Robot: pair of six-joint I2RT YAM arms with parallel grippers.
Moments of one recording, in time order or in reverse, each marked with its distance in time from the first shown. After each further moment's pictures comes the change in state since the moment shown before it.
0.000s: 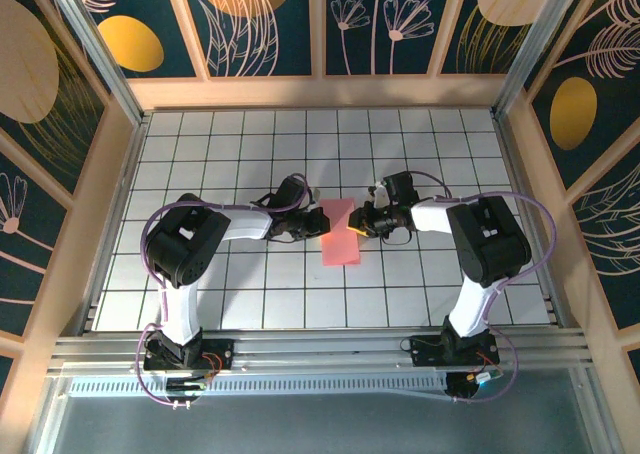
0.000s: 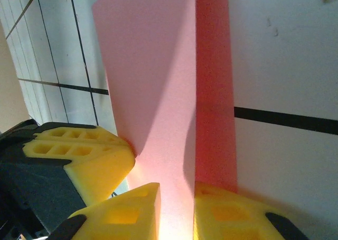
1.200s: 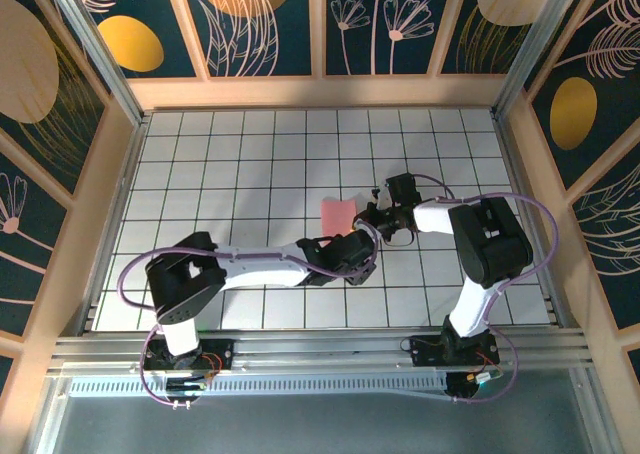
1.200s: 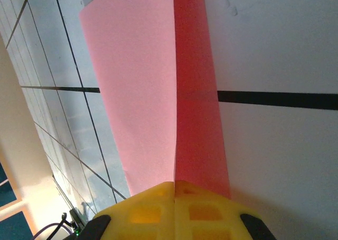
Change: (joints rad) left arm -0.529 -0.117 0.127 -0.322 -0.736 0.475; right arm -0.013 -0.011 -0.019 -0.014 -0.008 0.053
